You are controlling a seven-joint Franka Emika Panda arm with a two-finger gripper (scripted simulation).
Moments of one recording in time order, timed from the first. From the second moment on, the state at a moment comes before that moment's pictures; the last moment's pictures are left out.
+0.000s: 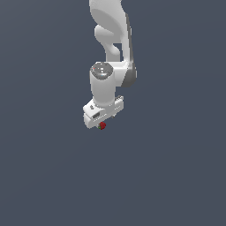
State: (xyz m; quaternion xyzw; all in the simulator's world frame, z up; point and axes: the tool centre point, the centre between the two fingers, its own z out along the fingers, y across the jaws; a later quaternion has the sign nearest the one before) arm -0.029 -0.038 0.126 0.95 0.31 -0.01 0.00
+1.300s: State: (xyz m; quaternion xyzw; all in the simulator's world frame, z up) arm -0.054 -0.063 0.085 0.79 0.61 0.00 0.00
